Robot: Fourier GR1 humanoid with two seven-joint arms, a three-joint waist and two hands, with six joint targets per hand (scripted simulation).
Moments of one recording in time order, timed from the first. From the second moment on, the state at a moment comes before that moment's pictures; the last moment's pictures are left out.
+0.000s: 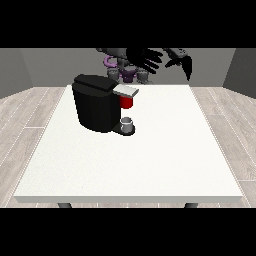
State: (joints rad) left arm -0.27 0.08 0.10 -1.45 -0.11 -0.25 -0.10; right arm -1.10 -0.14 -0.03 -0.88 0.17 -0.05 0.10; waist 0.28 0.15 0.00
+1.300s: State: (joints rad) left arm -0.39 0.12 0.10 -1.48 -0.04 -0.31 -0.11; right arm -1.39 -0.16 -0.10 -0.71 0.22 -0.09 0.08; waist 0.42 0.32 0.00
